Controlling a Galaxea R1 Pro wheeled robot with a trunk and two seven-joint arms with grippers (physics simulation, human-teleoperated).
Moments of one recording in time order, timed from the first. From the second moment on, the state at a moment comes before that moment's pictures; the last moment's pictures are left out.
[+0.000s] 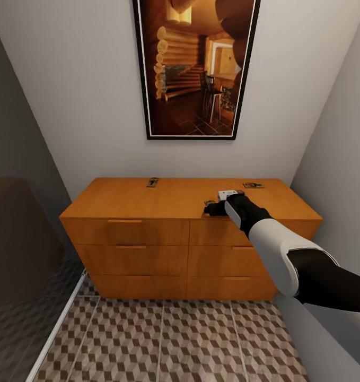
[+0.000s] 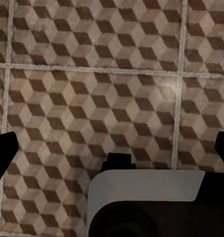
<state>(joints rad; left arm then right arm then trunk) 0.00 0.00 0.01 -0.44 0.01 -0.20 0.08 -1.35 0.10 0.03 -0.24 0.03 0.54 0.03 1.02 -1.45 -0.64</state>
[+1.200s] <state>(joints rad) 0.00 0.00 0.01 -0.44 0.01 -0.20 0.08 -1.35 0.09 0.03 -0.25 0.03 0.54 0.03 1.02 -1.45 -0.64</state>
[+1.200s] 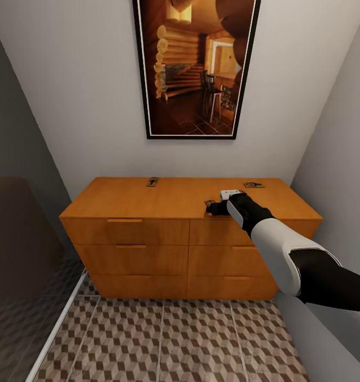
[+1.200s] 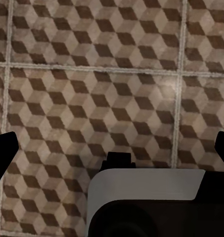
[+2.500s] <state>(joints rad) 0.00 0.00 0.01 -0.44 0.01 -0.20 0.08 -1.35 0.09 0.03 -0.25 0.05 0.54 0.03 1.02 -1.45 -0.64</state>
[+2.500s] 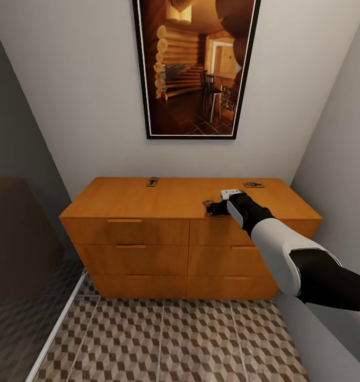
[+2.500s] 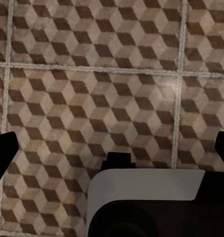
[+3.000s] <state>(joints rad) 0.00 0.00 0.01 -0.44 0.01 -0.20 0.08 -1.35 0.07 0.02 -0.65 0.09 0.83 0.03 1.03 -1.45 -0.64</state>
